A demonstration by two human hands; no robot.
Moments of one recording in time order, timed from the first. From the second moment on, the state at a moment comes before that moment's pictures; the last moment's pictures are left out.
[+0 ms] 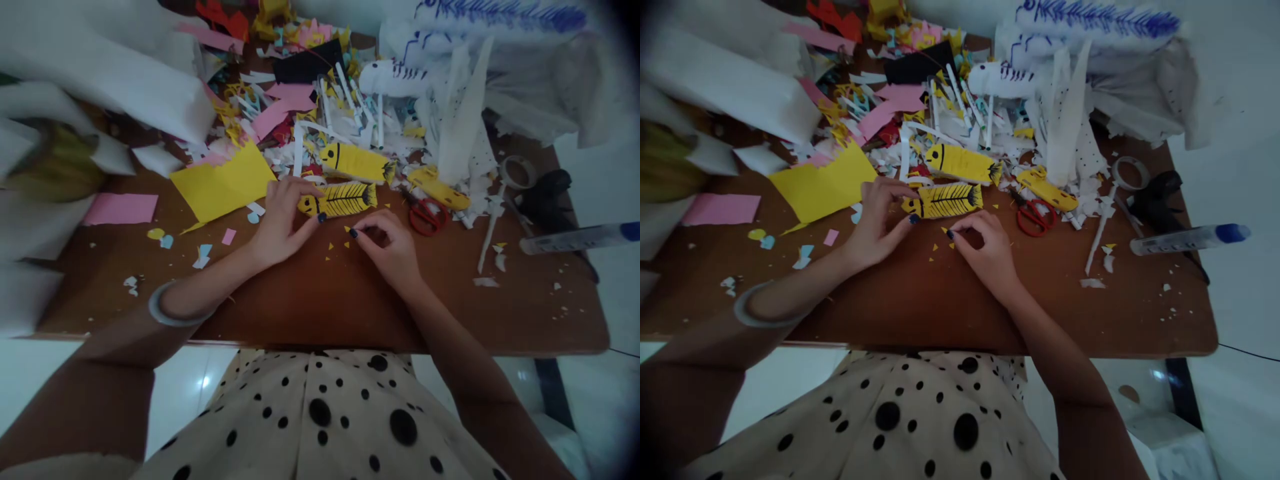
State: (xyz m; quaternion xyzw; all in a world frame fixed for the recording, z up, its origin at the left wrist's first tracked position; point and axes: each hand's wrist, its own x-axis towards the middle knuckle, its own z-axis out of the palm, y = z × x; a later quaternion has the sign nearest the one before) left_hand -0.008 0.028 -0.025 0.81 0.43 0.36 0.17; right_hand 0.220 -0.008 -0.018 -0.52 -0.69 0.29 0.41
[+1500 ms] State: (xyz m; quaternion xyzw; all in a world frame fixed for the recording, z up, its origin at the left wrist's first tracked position) left_hand -0.001 0.014 -0.025 0.88 0.42 0.24 0.03; right_hand 0.228 -0.002 -0.015 -0.57 -0.73 0.09 0.36
